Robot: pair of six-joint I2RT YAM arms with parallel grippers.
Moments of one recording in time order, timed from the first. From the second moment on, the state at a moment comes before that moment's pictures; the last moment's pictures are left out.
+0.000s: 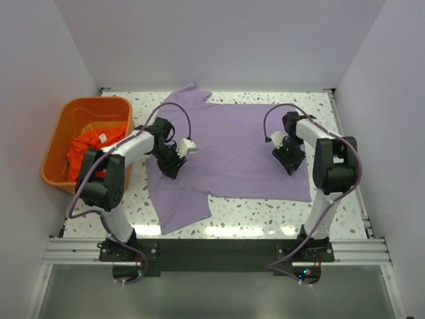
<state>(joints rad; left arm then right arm) -0.29 1.77 1.19 -0.82 0.41 0.75 0.07 1.96 1.39 -1.02 0.02 -0.60</state>
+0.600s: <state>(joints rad) -0.46 1.54 0.82 -0.74 0.41 0.74 0.07 1.78 1.06 -0.98 0.07 -0.64</state>
